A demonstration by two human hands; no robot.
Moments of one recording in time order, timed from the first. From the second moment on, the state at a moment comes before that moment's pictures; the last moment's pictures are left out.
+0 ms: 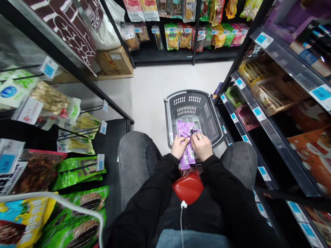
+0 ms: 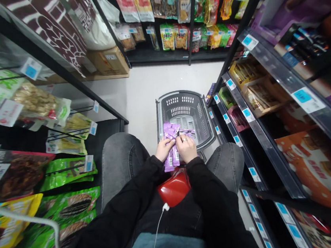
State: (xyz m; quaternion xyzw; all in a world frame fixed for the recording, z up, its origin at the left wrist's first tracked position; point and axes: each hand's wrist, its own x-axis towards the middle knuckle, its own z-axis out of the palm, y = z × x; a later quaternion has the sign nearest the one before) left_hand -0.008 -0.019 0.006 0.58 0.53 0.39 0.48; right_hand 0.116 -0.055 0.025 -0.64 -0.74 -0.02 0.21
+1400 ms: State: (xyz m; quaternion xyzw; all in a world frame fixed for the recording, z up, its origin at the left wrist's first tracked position) left_hand -0.020 -0.009 0.007 0.56 0.59 0.41 0.42; right_hand 0.125 -0.052 0.016 -0.65 -0.75 0.14 0.06
